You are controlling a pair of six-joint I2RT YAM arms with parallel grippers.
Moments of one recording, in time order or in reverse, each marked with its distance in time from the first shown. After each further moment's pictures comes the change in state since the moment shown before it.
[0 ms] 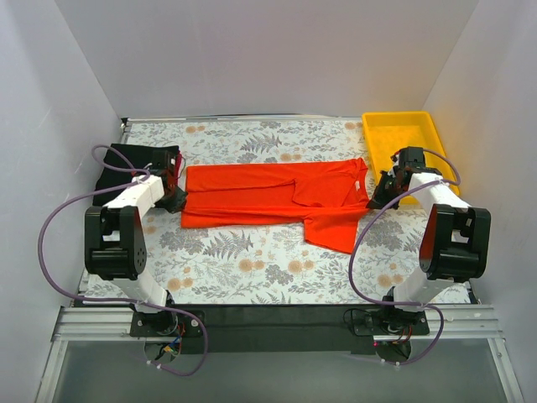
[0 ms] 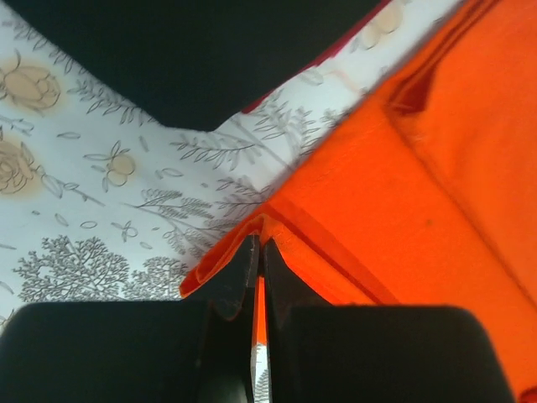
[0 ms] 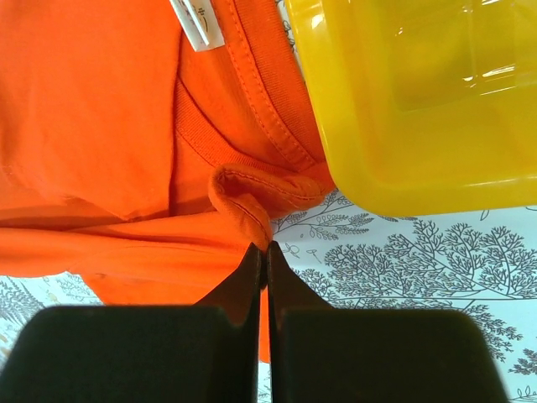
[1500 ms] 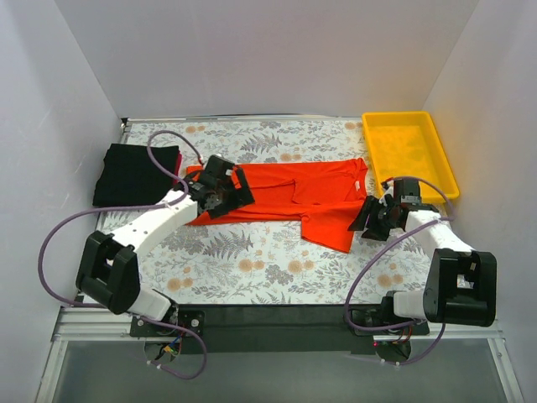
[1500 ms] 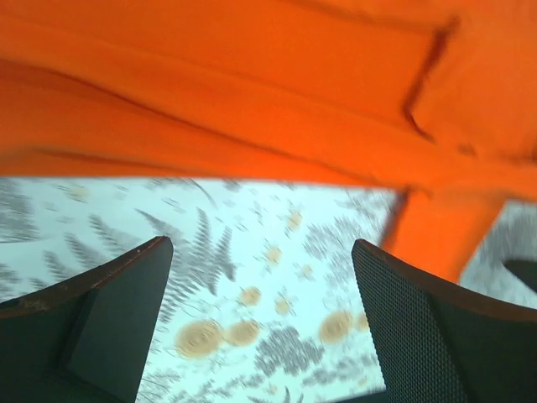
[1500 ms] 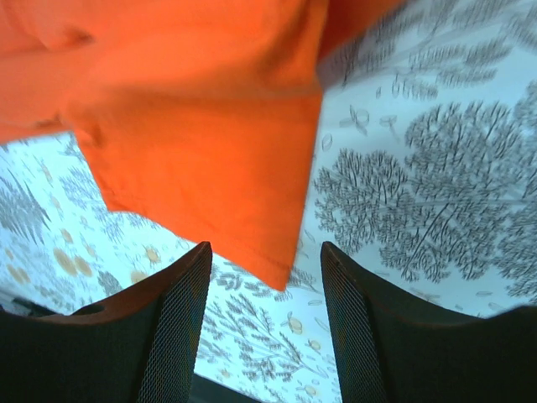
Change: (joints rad) left arm -0.479 -0.220 0.013 0.055 0.074 0.043; right arm 0.048 -0.310 -0.356 0.100 -0.144 0.027
